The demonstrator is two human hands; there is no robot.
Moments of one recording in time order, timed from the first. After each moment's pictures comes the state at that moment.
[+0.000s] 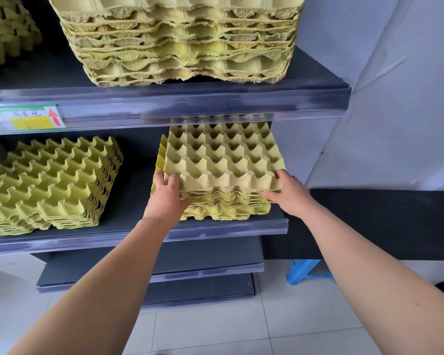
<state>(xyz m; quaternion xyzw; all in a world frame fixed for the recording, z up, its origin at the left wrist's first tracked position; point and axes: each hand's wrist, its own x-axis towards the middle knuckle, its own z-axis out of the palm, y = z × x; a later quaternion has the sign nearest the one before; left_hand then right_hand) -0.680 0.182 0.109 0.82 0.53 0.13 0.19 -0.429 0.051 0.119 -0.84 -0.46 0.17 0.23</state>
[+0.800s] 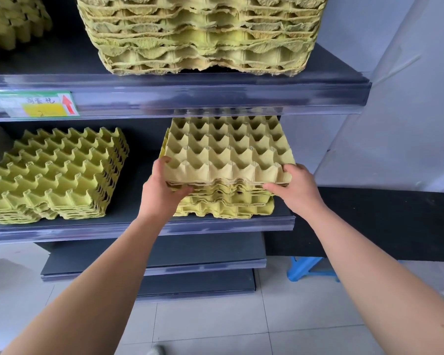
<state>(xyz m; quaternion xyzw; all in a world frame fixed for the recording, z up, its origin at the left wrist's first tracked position) -0.707 0.180 0.117 0.74 0.49 0.33 0.33 -0.447 0.050 0.125 -0.82 -0.46 0.10 0.33</state>
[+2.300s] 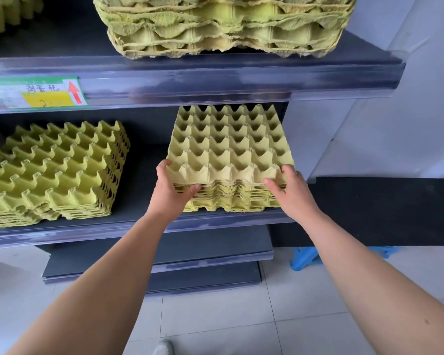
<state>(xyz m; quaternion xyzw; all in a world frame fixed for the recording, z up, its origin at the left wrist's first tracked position) -0.721 0.214 0.069 0.73 0.48 0.28 0.40 -0.486 0.061 0.090 -0.83 -0.45 0.12 0.31</state>
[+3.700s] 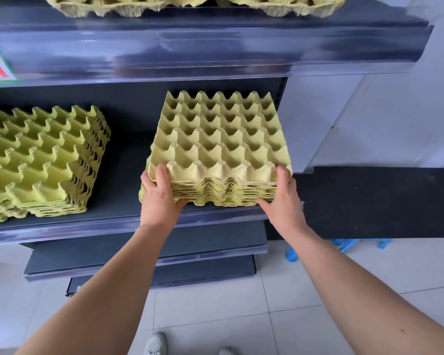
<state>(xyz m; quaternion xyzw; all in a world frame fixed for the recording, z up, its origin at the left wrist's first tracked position) -0.697 0.199 0.026 0.79 0.52 0.24 0.20 -0.488 0.057 0.035 -0.85 -0.42 0.06 0.30</state>
